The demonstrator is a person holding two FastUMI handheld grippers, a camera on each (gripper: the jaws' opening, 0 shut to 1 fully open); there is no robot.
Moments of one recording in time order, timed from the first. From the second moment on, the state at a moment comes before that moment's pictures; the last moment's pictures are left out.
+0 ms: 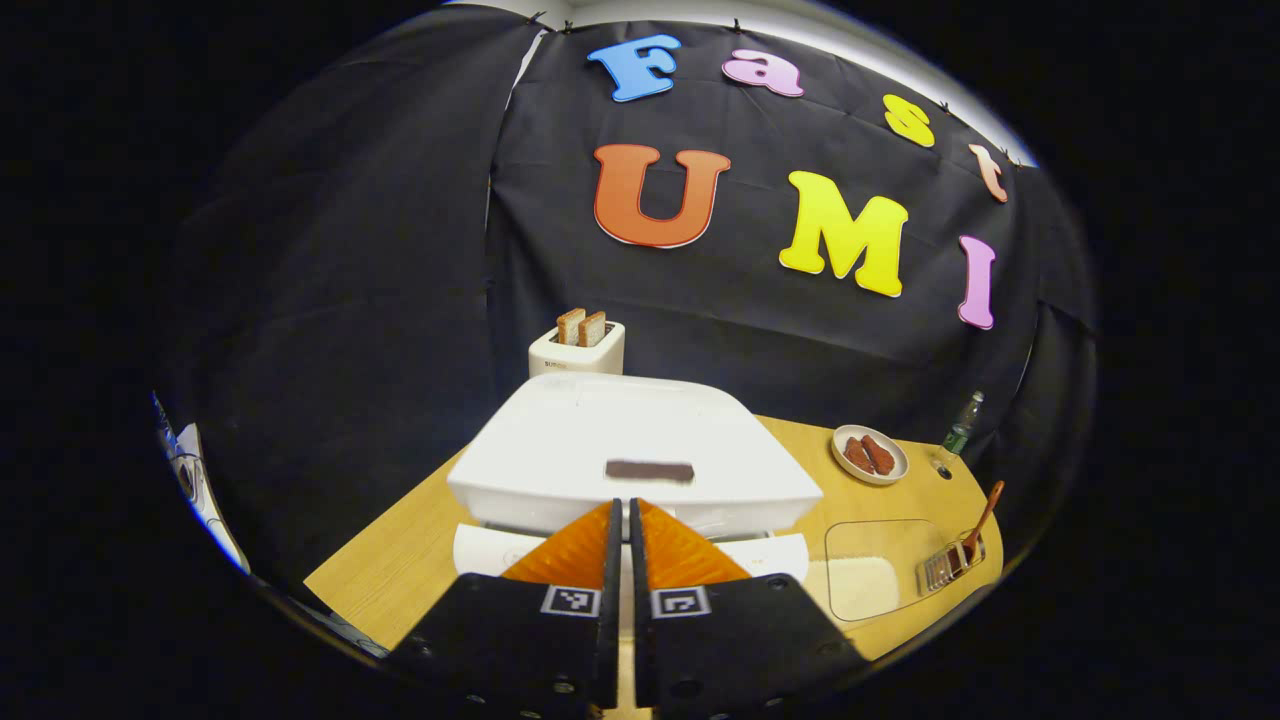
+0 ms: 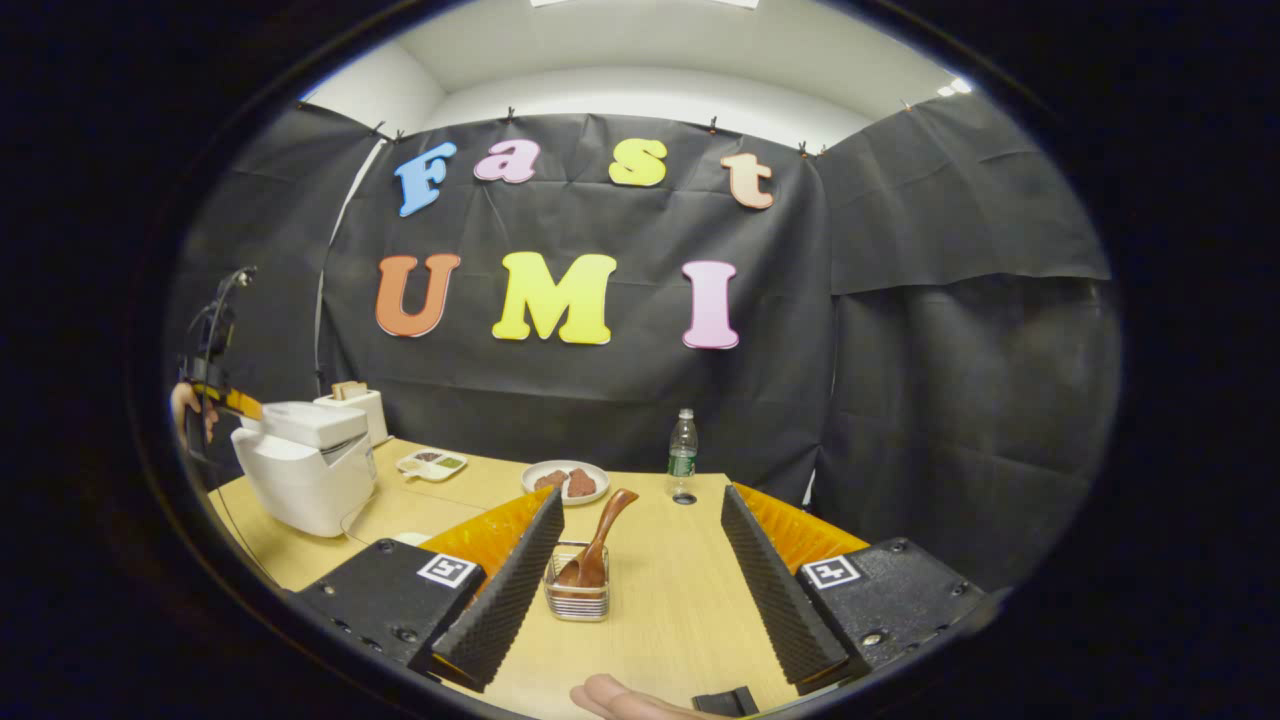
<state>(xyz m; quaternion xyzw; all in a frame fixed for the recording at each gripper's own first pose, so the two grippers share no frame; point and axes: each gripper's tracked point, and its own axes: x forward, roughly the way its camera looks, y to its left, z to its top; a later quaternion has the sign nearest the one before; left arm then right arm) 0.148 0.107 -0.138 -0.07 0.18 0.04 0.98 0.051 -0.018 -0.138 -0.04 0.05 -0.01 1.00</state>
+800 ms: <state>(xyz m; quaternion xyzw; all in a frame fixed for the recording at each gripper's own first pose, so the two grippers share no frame) -0.014 0.056 -0.075 0.00 -0.02 0.03 1.00 0.141 0.001 -0.216 -0.01 0.10 0.01 1.00</state>
